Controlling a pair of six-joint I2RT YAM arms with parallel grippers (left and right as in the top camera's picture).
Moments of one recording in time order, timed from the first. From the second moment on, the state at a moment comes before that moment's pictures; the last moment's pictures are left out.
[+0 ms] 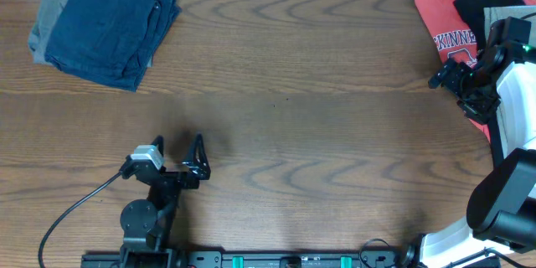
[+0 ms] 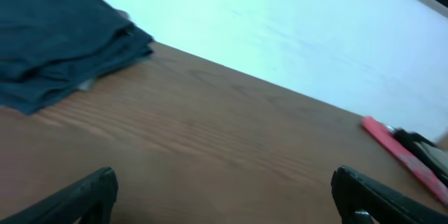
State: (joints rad) left arm -0.07 0.01 0.02 -0.09 0.07 -0.43; right arm -0.31 1.77 1.43 -1.04 -0.08 0.42
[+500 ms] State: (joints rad) left arm -0.06 0.01 0.02 -0.11 -0.03 -0.19; right arm -0.31 1.77 1.43 -1.04 -0.08 0.42
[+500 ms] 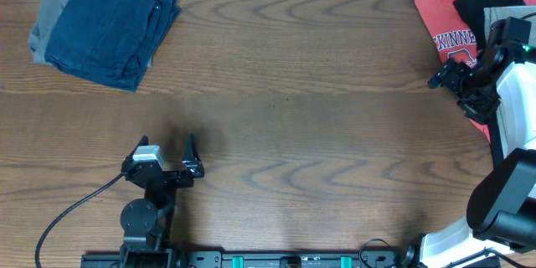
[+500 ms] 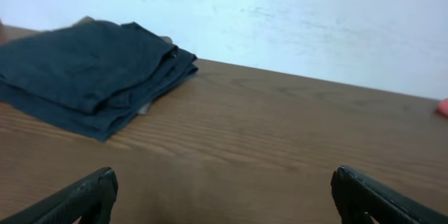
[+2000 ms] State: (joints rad) left arm -0.05 0.01 0.02 -0.11 -0.03 -0.14; right arm -0.31 1.72 1.43 -1.04 -0.08 0.42
